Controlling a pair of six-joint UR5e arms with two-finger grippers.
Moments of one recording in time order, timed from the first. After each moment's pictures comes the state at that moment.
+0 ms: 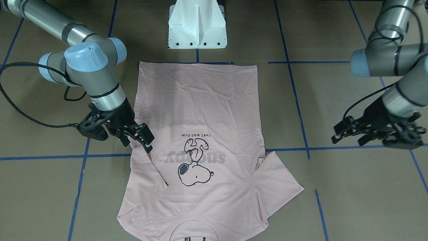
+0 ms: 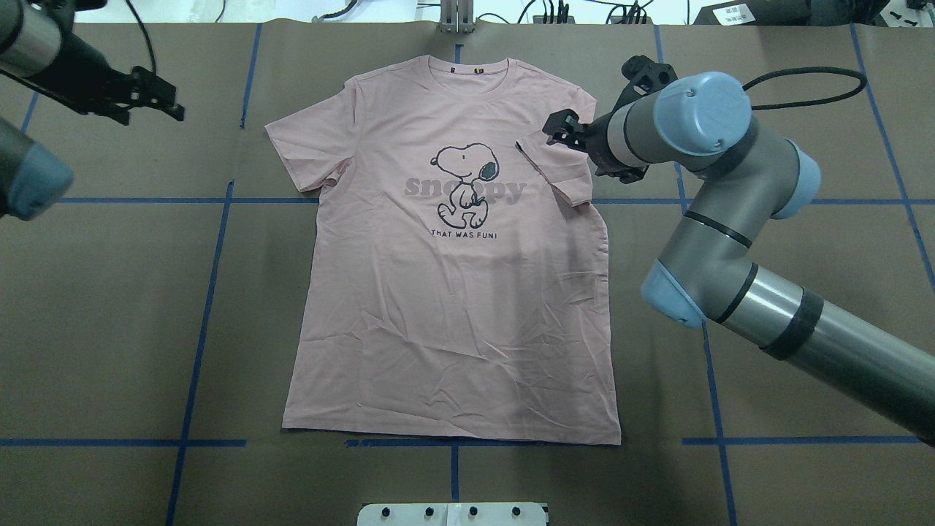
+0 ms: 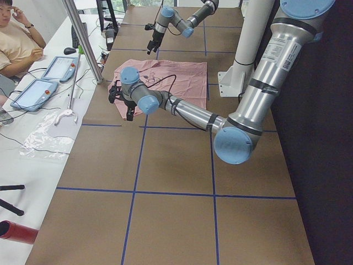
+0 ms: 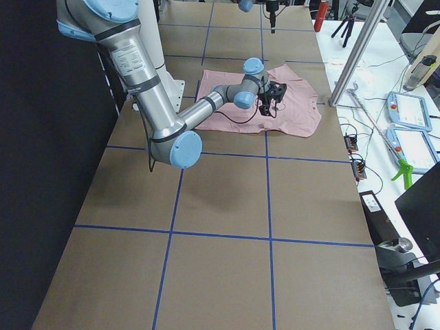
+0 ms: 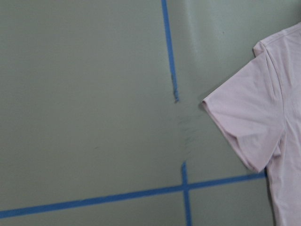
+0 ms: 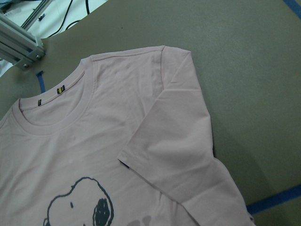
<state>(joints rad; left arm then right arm) -1.08 -2.04 -1.44 -2.02 -2.23 -0.85 0.74 -1.07 1.61 -1.05 1.78 1.61</state>
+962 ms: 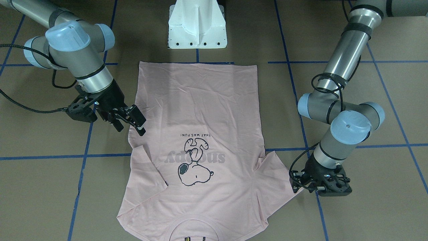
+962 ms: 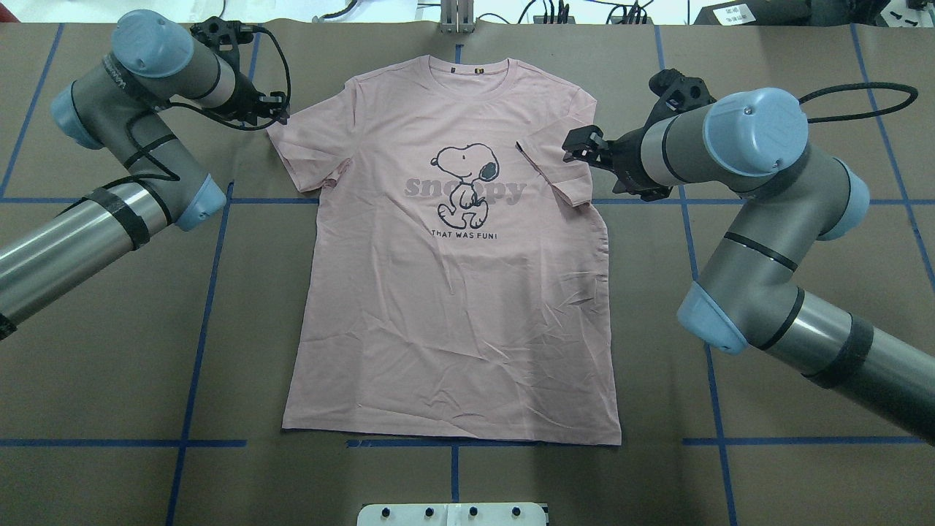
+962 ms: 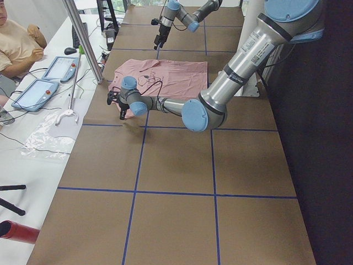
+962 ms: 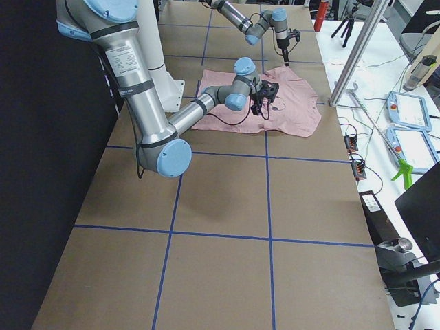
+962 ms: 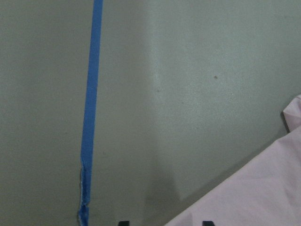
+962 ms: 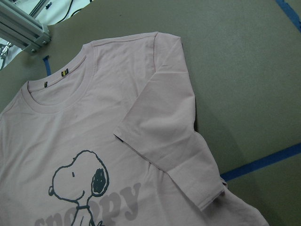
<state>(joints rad) -0.92 -2.30 -0.92 -2.38 -1.94 -0.98 0.74 -1.14 1.70 -1.05 1.81 1.60</state>
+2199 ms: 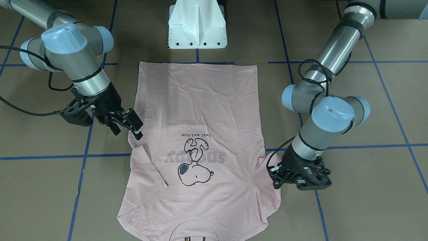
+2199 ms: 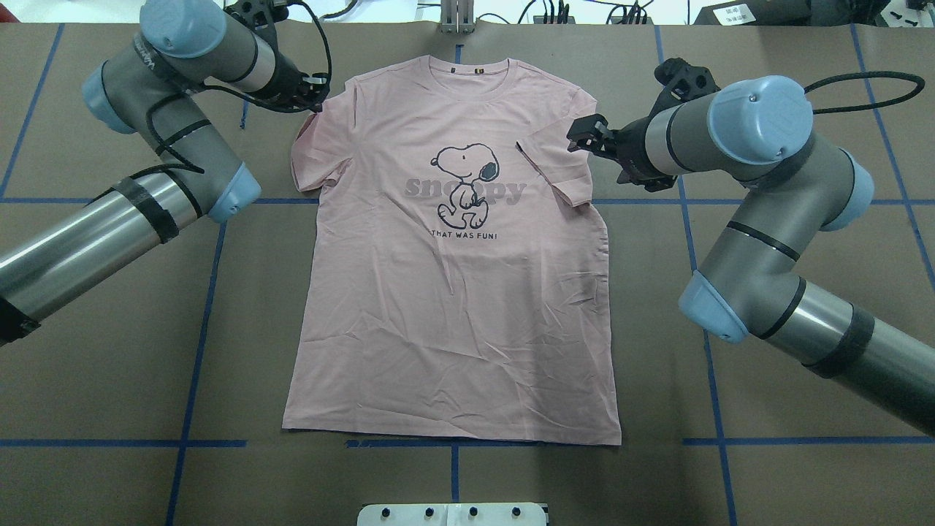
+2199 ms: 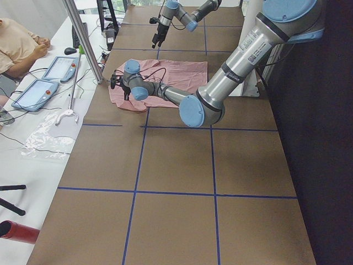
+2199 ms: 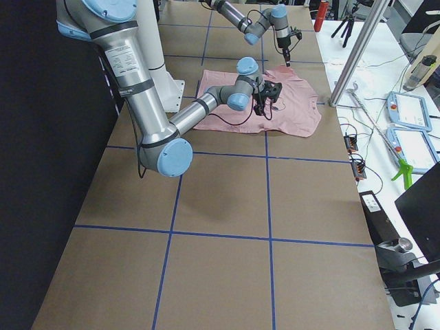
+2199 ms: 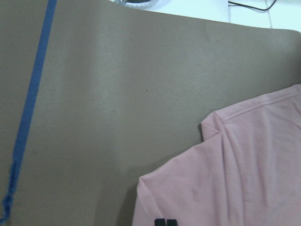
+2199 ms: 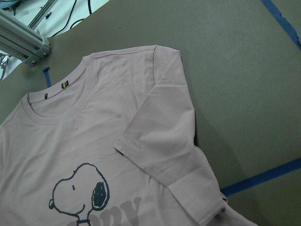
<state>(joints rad) -0.88 -2.36 -1.04 -2.33 -1.97 -1.18 0.76 -1.13 1.68 -1.05 1.82 1.59</state>
